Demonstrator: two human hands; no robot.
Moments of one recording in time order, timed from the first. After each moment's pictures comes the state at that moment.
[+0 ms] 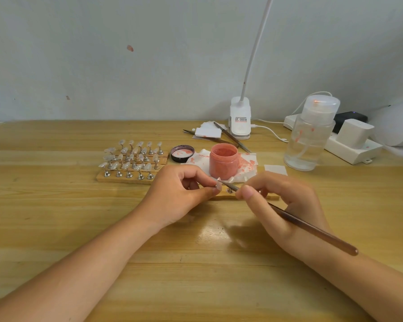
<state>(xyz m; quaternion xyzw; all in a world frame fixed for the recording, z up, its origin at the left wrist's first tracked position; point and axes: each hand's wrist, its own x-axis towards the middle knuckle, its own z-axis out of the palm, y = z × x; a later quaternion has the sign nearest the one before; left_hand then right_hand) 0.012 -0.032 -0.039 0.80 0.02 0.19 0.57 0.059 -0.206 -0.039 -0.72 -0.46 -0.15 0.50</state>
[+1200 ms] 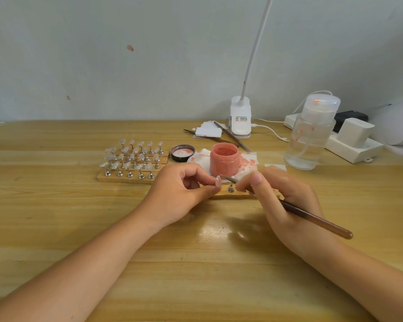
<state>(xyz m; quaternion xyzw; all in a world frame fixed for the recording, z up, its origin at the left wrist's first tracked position) 0.012 -0.031 -0.039 0.80 0.01 0.19 0.57 0.060 -0.203 -0.041 -0.72 -0.42 -0.15 0.52</state>
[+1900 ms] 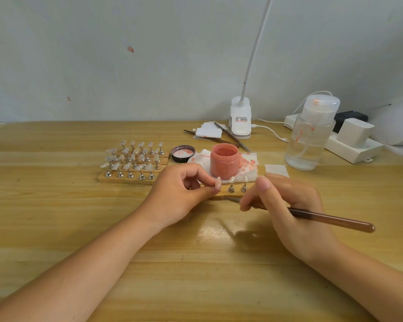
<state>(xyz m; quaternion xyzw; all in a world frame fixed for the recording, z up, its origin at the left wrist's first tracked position) 0.012 -0.031 -0.041 0.81 -0.01 0.19 0.55 0.059 -0.206 -0.042 -0.71 -0.43 -0.12 0.54</state>
